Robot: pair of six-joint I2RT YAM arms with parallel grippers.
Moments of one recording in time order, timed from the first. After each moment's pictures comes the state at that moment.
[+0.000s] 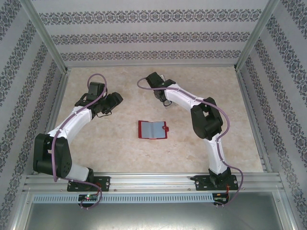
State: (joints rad) left arm -0.15 1.44 1.01 -0.40 0.24 -0.82; right arm 0.58 2.19 1.81 -0.76 0.62 0.07
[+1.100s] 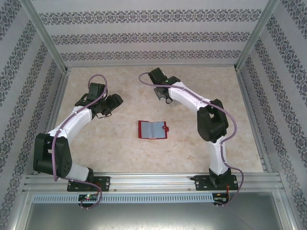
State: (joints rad) left arm -0.15 1.45 1.01 -0.43 0.25 -0.79; right arm 0.56 2.08 1.79 -0.77 0.42 0.12
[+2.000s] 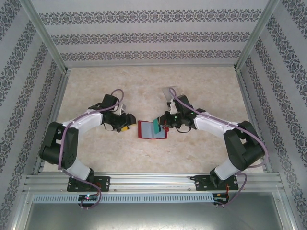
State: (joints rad) left arm -0.28 1.60 0.89 -0.48 0.61 -0.63; right arm 0.51 1.58 0.86 -0.19 -0.53 0.74
